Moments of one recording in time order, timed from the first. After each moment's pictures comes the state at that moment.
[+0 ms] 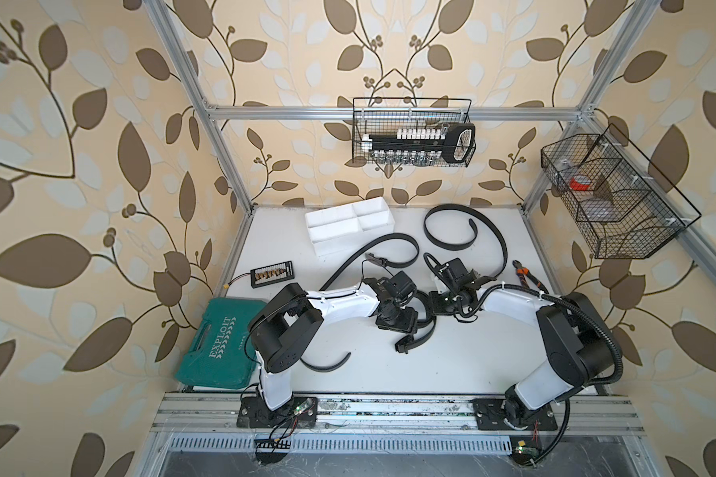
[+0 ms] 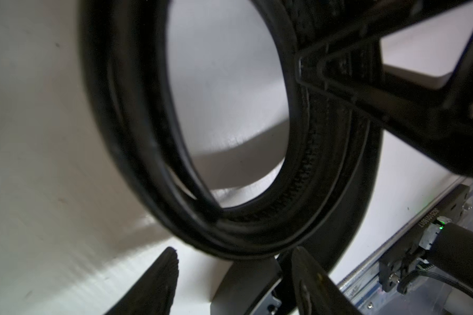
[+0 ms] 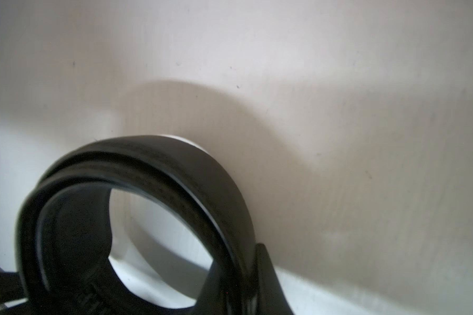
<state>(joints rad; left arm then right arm) -0.89 1.84 1.18 -0.54 0.28 -0.63 0.41 1.62 0.84 -0.38 -0.18 0.41</state>
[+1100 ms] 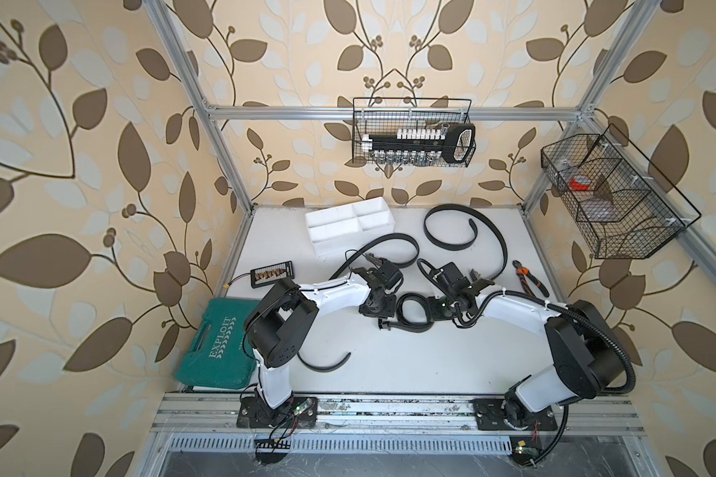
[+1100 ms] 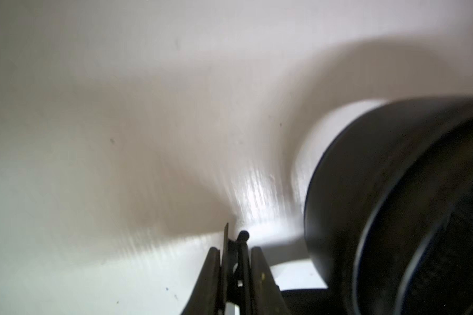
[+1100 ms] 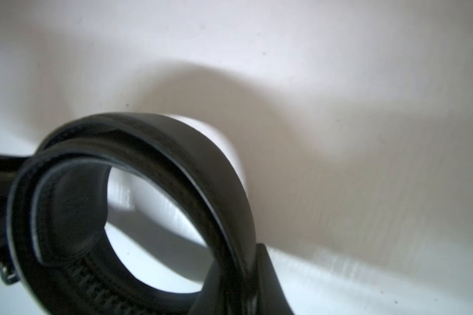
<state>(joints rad) -0.74 1.85 1.23 -0.66 0.04 -0.62 0.52 1.56 0.84 -0.47 -0.08 0.39</state>
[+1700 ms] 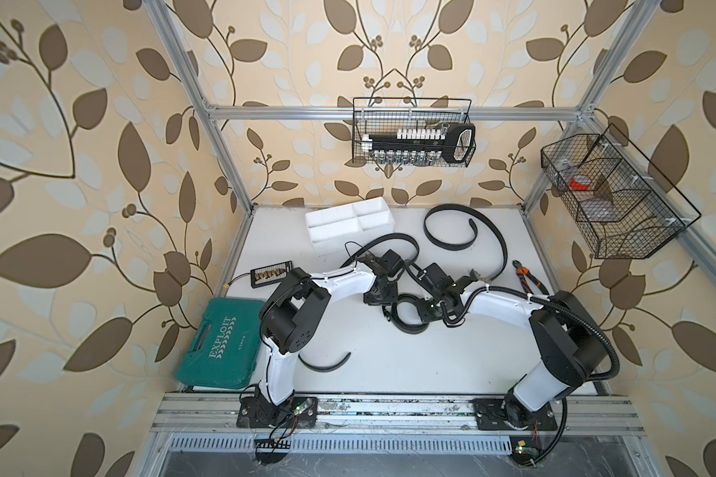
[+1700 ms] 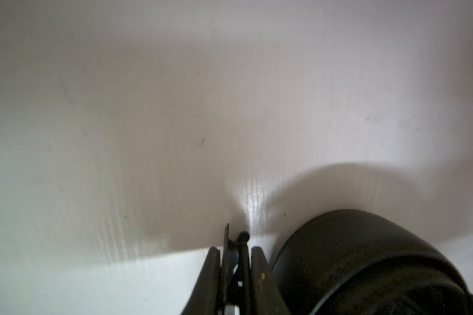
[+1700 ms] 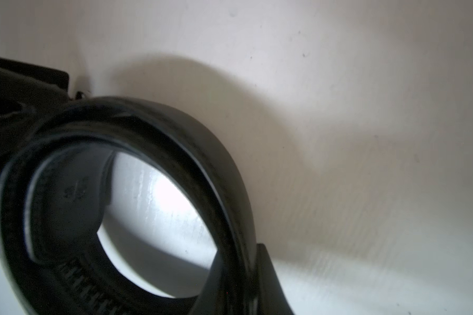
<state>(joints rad) -0.70 1.94 1.31 -0.62 0.04 -0.74 0.59 1.66 0.93 -0.53 0.01 0.40</state>
